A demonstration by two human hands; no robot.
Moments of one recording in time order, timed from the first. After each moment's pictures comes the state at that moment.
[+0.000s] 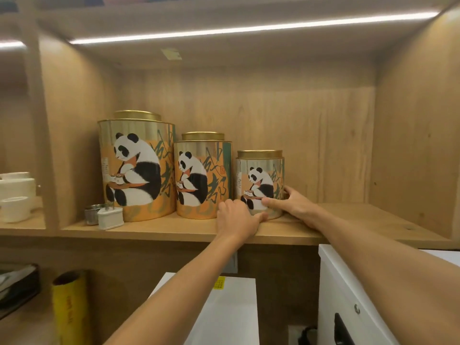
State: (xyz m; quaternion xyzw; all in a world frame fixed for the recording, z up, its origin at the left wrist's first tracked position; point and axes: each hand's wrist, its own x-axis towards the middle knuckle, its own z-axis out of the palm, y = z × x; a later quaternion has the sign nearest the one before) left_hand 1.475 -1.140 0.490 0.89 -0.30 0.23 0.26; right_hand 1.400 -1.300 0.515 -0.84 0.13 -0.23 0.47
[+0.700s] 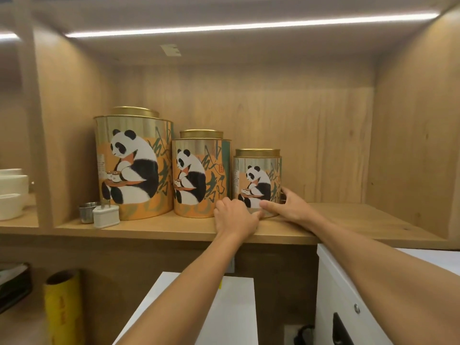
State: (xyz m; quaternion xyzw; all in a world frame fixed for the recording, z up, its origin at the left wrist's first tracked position) left_hand 1.471 -1.140 0.492 0.90 -0.28 0.21 0.27; right_hand 1.398 -1.293 0.509 -0.88 0.13 -0.27 0.37
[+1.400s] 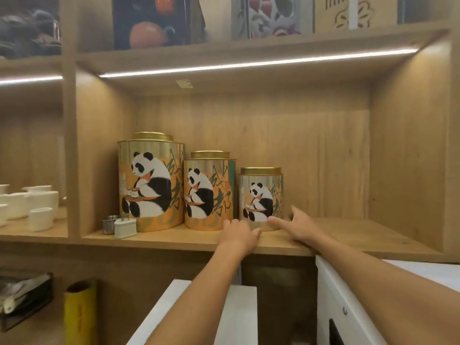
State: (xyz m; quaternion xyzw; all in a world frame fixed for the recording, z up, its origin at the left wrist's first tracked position) left_hand 1.446 -1.112 0.503 0.92 -0.33 0.15 0.17; right_hand 1.374 -1.275 0.509 -0.87 0.19 -0.29 0.35
